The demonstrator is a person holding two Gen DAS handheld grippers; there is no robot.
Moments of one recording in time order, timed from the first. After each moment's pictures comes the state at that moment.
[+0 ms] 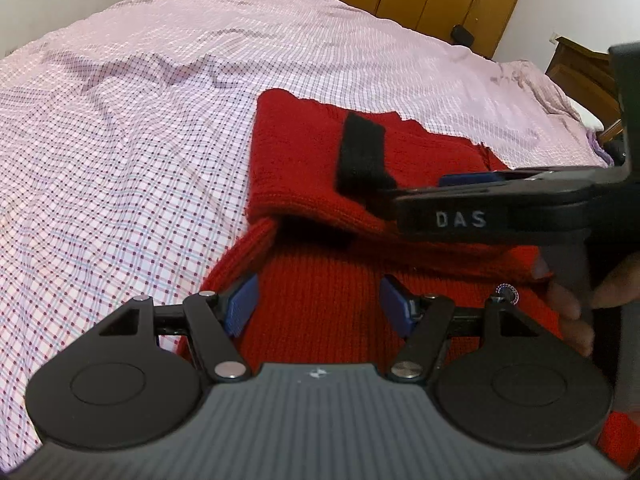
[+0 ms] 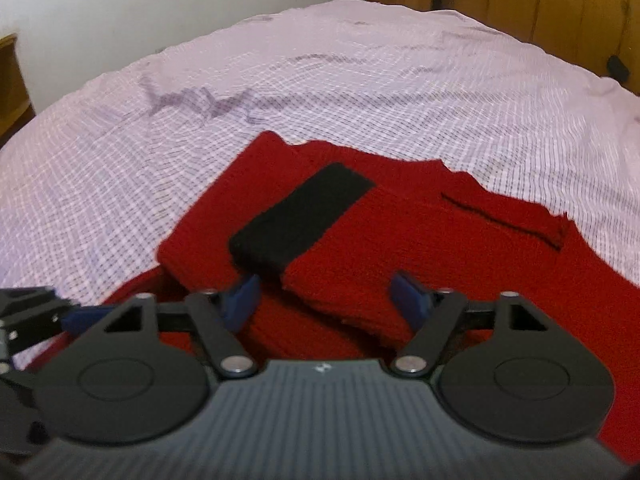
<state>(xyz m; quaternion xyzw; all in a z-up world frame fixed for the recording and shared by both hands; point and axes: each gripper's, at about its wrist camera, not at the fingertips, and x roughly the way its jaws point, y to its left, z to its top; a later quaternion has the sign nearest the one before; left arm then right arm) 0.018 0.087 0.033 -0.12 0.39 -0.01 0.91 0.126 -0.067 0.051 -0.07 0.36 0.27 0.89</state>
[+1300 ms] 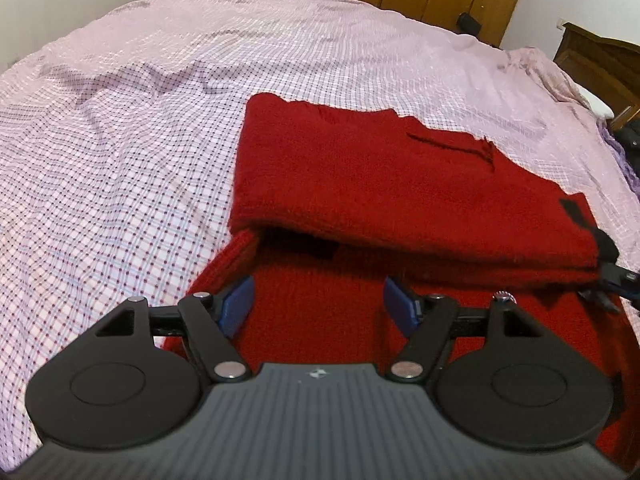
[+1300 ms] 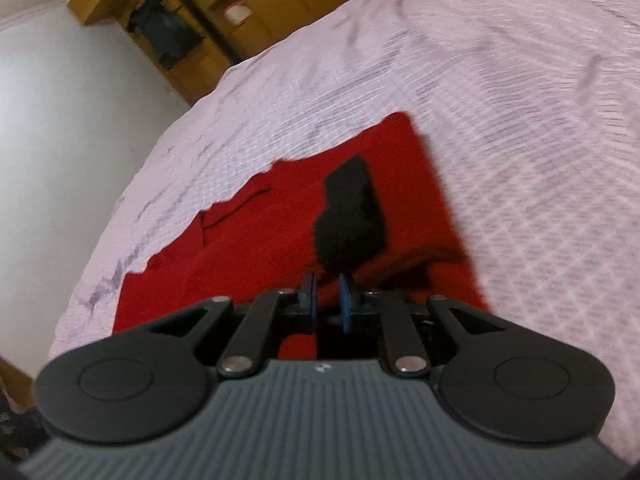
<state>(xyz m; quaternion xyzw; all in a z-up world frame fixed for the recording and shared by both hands) 0.039 0.076 0.039 -0.11 0.40 0.00 0.91 0.054 -0.315 0.027 0.30 0.34 0.08 0.89</state>
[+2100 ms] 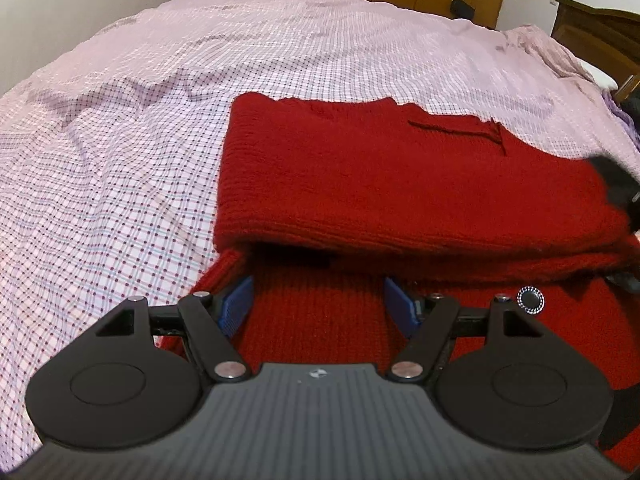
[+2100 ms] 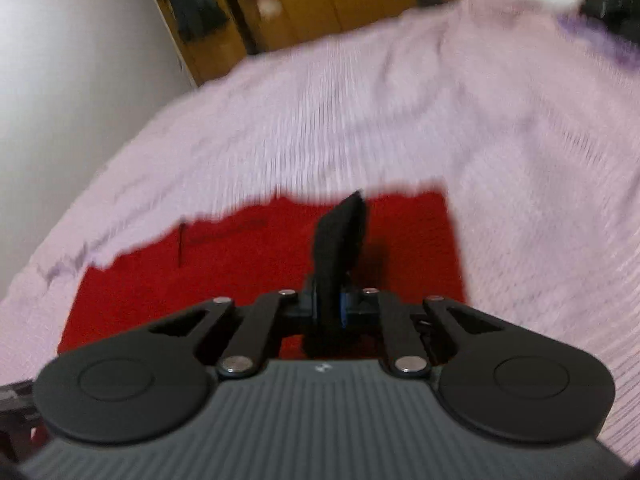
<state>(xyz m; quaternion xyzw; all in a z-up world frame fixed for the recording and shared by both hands) 0.055 0.062 0.024 -0.06 0.40 0.00 0.92 0.106 -0.299 0.047 0.17 0.30 0.08 0.94</state>
